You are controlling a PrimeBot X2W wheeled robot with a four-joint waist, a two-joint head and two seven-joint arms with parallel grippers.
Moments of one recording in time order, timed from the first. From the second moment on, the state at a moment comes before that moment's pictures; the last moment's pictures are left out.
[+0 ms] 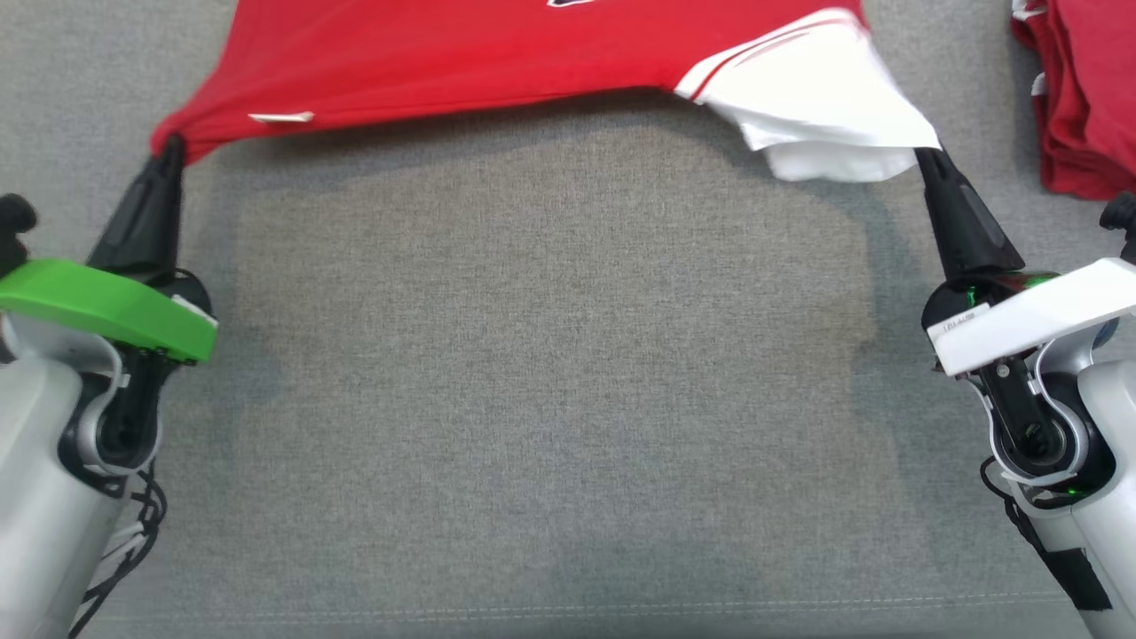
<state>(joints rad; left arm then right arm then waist) -0.60 0.50 -0.58 0.28 -1.11 0.03 -0.26 -0.29 -0.38 0.34 -0.09 0.97 -0.07 -0.10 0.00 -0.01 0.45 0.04</state>
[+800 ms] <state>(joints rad) -0.22 0.55 -0.57 0.35 -1.00 -0.05 -0.26 0.16 -0.69 0.54 -0.39 1.16 0.00 0.26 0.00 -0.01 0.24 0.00</state>
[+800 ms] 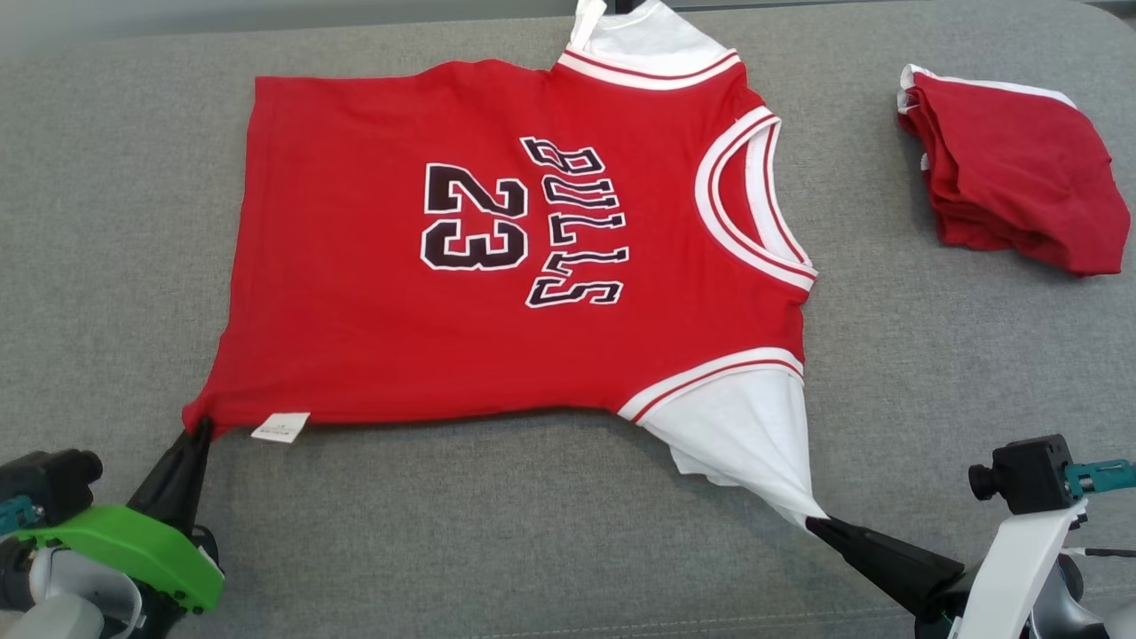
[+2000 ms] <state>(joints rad) -0.17 0.39 -0.59 0.54 -0.98 -0.09 -0.26 0.15 -0.66 0.68 -0.15 0.88 -0.03 0.24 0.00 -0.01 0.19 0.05</state>
